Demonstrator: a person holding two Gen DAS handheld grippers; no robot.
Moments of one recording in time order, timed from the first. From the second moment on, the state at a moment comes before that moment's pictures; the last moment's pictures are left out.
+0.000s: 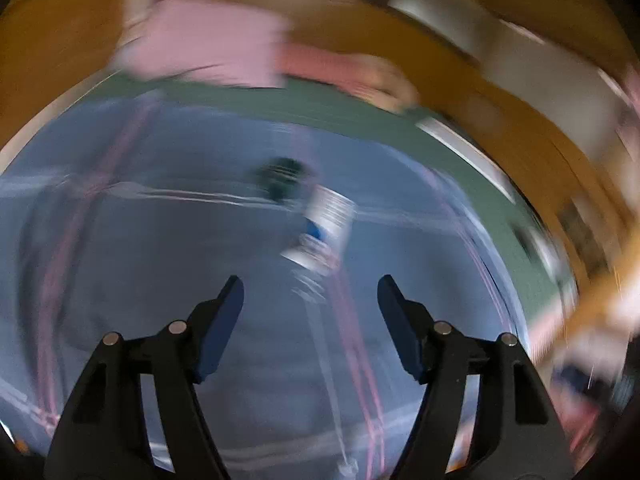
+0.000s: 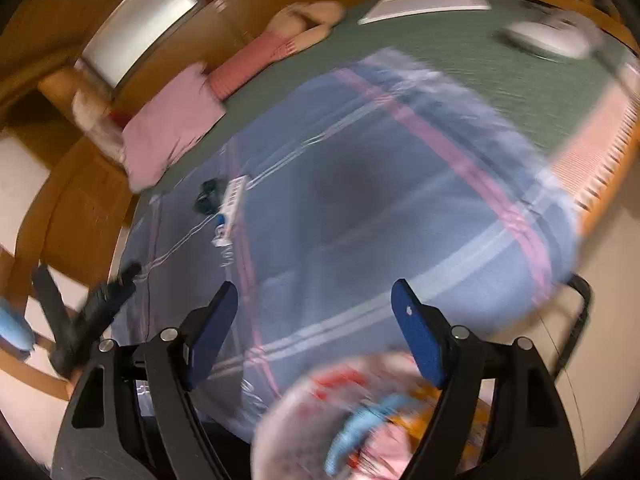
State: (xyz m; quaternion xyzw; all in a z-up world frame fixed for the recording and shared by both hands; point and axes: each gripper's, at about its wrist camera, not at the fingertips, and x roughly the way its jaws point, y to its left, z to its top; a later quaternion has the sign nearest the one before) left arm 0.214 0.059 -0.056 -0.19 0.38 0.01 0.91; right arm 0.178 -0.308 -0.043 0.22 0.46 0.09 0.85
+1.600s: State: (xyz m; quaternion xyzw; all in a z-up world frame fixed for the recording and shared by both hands) left arm 0.231 0.178 -0.140 -0.30 0.41 0.23 0.83; right arm 0.459 0.012 -0.156 0.04 0.54 0.18 0.82
